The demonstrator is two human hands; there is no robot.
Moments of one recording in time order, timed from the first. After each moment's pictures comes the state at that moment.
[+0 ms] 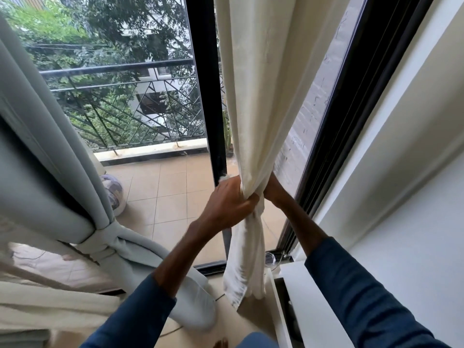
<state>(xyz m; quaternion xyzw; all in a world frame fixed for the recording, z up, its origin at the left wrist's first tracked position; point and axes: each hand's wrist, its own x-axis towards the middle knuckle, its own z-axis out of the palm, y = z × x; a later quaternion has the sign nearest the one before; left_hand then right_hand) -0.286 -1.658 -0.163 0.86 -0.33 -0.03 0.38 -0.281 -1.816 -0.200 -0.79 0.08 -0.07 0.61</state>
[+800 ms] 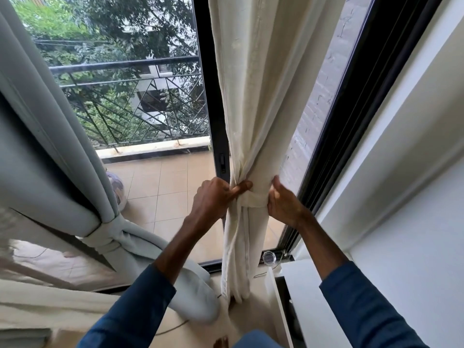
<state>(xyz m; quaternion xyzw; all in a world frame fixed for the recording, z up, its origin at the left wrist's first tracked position) -0.252 -1.635 -0.191 0.91 -0.19 -0.07 0.36 -0.307 -1.829 -0.242 -0.58 0.08 0.10 0.81</state>
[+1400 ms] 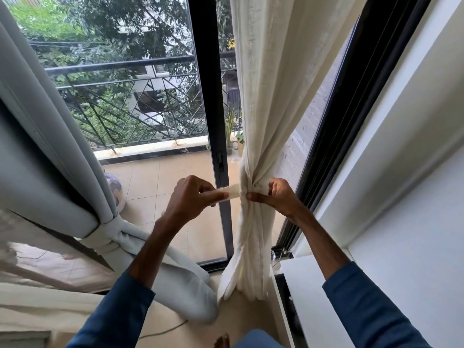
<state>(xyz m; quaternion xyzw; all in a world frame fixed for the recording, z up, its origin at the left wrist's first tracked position) -0.235 -1.585 -0.197 0.88 -0.28 -0.02 0.37 -0.313 -1.833 -0.236 -0.74 0.04 -0.02 0.67</state>
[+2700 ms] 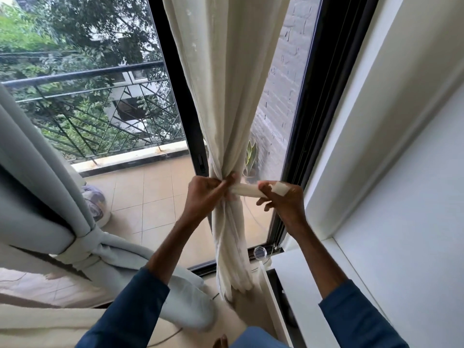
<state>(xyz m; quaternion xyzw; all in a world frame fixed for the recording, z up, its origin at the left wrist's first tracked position) -0.267 -1.660 -0.205 0.79 -0.22 -0.06 0.57 -0.359 -1.844 -0.252 -0.61 0.16 -0.25 0.74</state>
